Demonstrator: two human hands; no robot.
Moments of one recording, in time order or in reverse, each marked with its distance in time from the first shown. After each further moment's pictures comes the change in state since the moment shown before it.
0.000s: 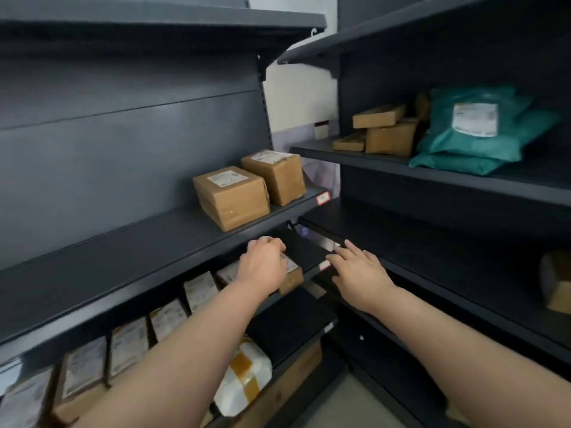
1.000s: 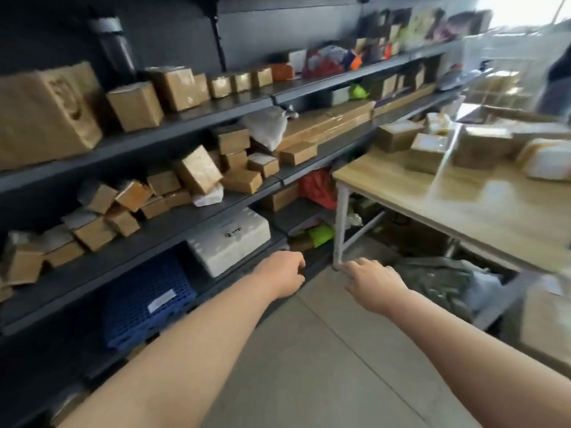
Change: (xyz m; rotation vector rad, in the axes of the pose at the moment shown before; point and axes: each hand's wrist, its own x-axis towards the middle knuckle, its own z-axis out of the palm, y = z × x) left_hand -0.641 0.603 0.068 0.003 -0.773 1.689; right_hand -0.919 0.066 -0.046 0.009 -0.016 1.734
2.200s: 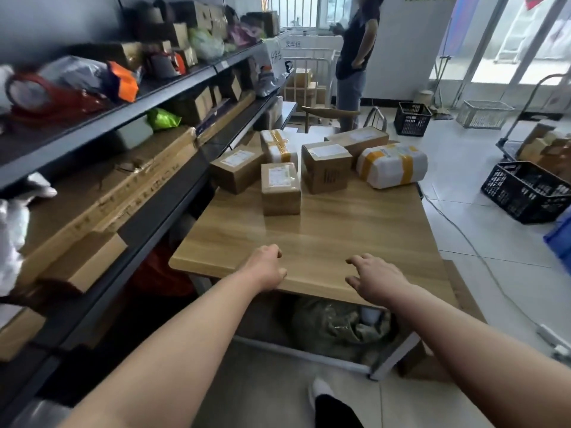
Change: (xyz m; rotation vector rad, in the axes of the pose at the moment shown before) left_hand 0.494 0.233 -0.045 -0.045 -0.178 0.398; right_hand 0.232 0.363 -0.067 0.208 0.019 0.714
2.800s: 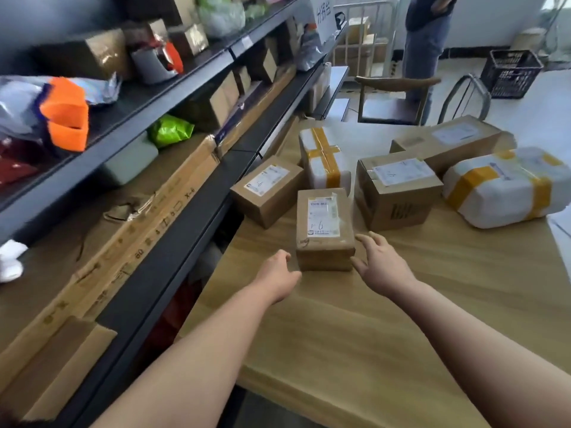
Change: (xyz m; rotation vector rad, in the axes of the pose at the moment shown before) left_hand 0.266 -0.044 -0.067 -0.227 0.001 -0.311; right_hand 0.324 -0.043 -0.037 0.318 0.038 -0.057
